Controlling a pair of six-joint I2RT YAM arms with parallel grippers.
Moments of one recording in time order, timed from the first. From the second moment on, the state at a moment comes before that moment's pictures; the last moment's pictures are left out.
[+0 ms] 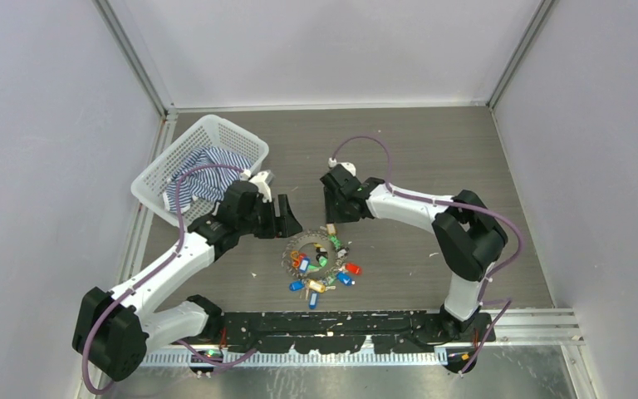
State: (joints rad) left arm -0.52 1.07 0.70 -0.32 0.23 -0.56; right arm 0.77 1.78 1.19 -0.41 0.17 0.61
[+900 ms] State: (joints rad) left arm -0.52 1.07 0.70 -0.32 0.23 -0.55; right arm 0.88 1.90 1.26 -0.53 0.23 0.63
